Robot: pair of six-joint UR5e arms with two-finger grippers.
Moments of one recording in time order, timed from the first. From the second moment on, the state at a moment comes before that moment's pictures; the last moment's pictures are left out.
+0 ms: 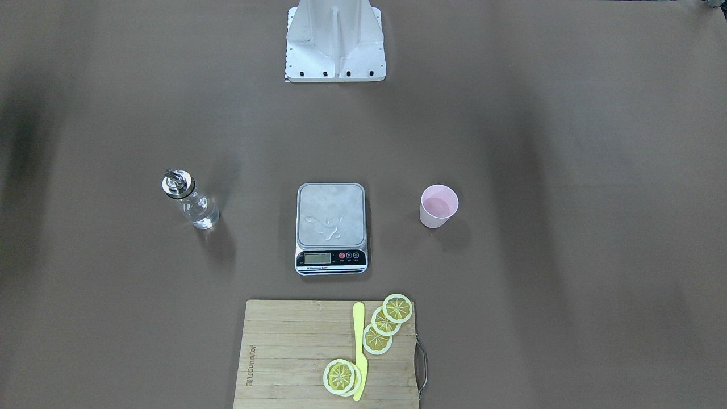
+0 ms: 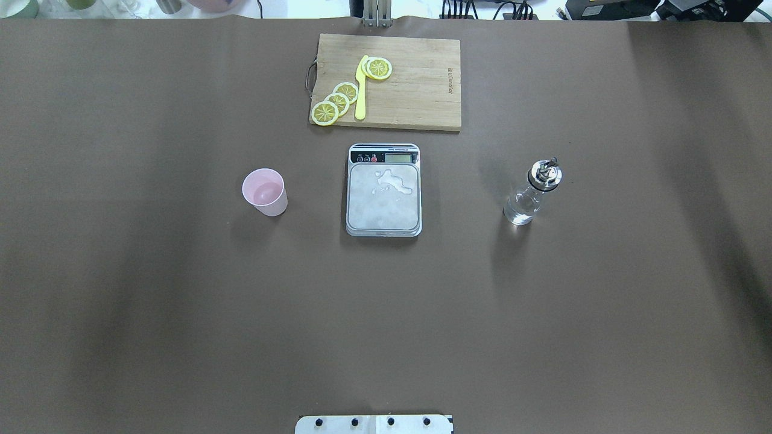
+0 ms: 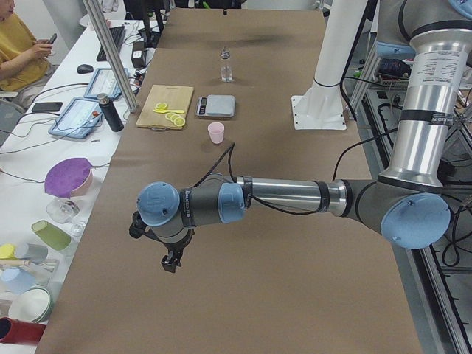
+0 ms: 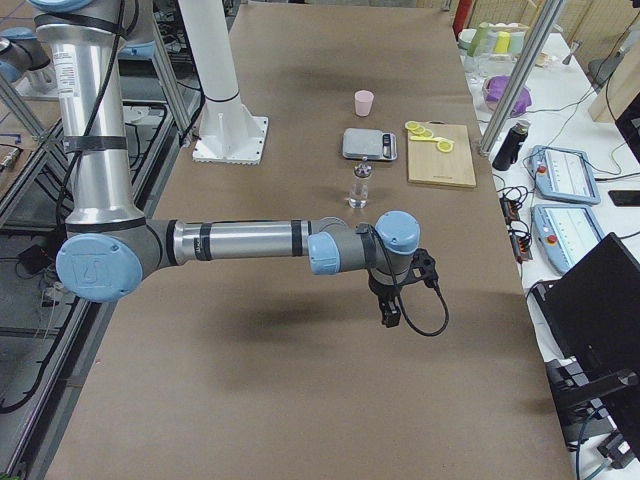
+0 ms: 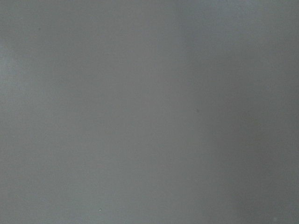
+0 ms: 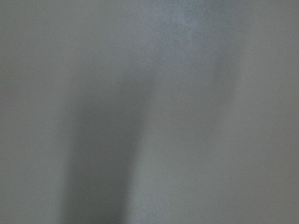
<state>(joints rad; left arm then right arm) -1.72 -1.71 -1.49 -1.39 -2.45 0.46 1.46 -1.51 1.57 -1.46 2.33 -0.07</state>
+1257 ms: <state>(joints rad) -1.40 -1.84 -1.69 -1.45 -2.46 -0.17 1.50 -1.52 1.61 -1.46 2.38 -0.08</state>
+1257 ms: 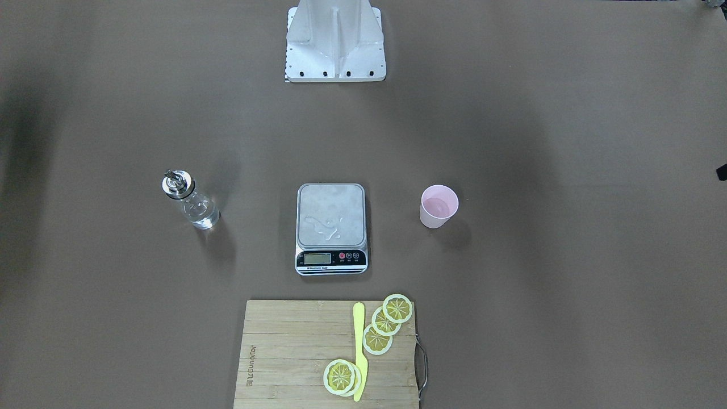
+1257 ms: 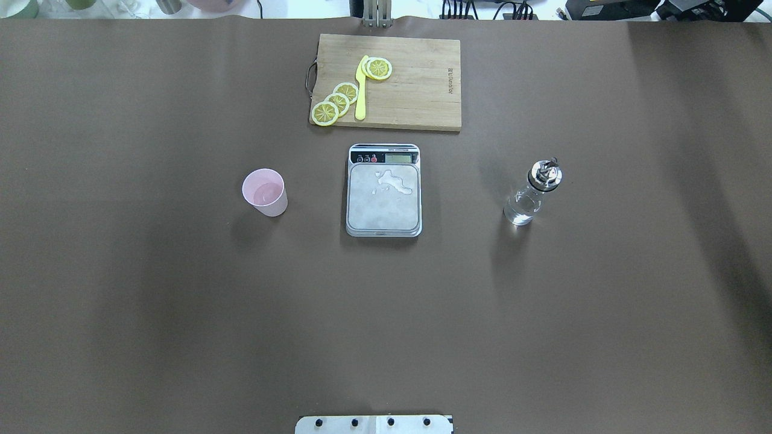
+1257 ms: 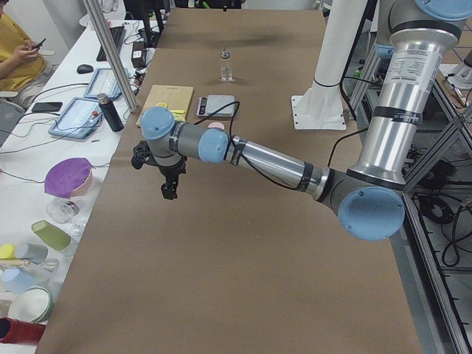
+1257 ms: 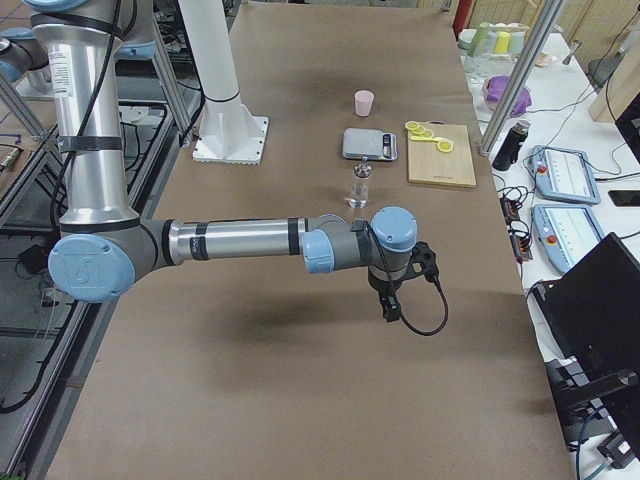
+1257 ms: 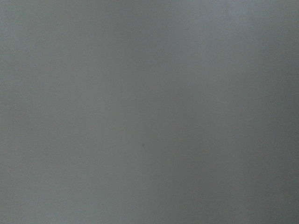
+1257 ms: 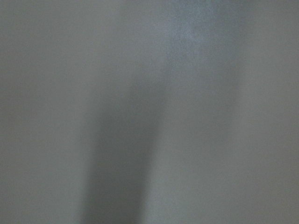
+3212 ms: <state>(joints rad) -0.79 -2.11 -1.61 -1.69 -2.20 -0.95 1.51 -1.53 1.61 -1.46 2.34 -0.06</state>
